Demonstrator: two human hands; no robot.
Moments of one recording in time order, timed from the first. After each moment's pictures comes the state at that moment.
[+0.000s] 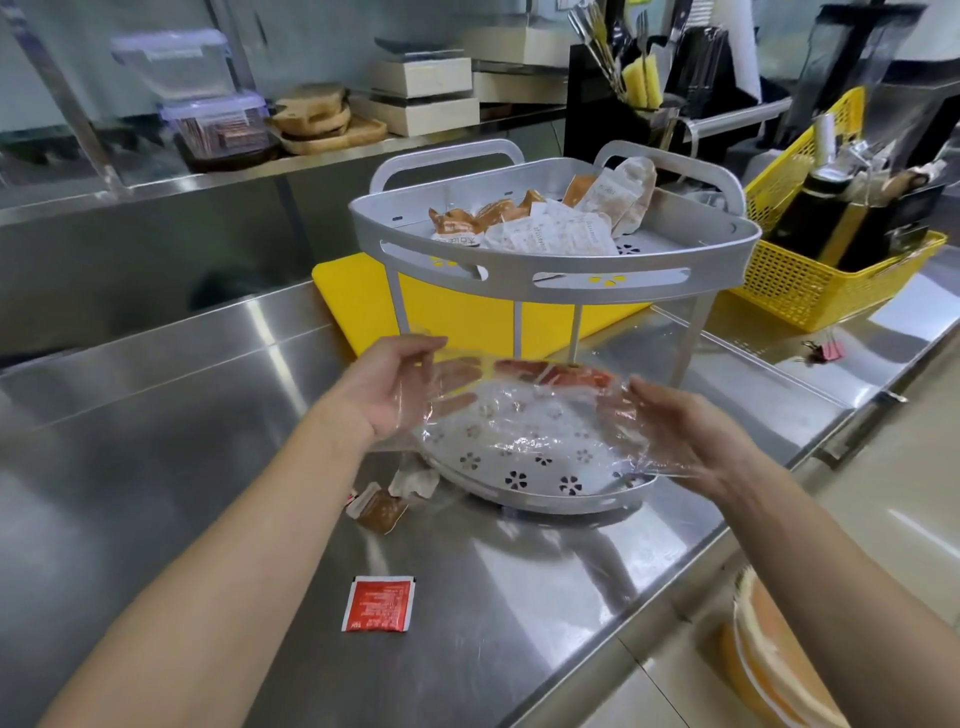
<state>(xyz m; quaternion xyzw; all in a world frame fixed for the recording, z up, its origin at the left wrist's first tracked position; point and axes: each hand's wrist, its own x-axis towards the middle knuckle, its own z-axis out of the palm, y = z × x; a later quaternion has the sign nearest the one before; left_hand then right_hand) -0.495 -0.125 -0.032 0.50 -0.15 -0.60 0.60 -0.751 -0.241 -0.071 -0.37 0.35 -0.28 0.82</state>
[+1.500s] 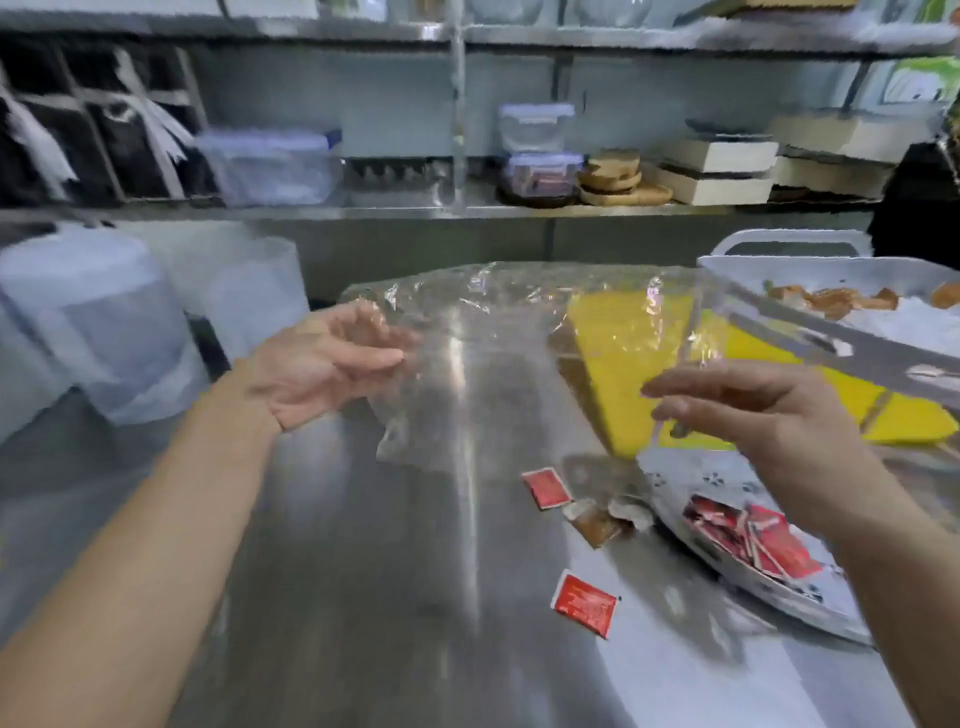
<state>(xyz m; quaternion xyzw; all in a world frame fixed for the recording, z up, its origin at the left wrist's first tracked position) -0.406 0.170 0.055 0.62 -0.25 -0.29 0.69 -0.634 -0.061 0.058 -0.77 0.08 -0.26 0.58</state>
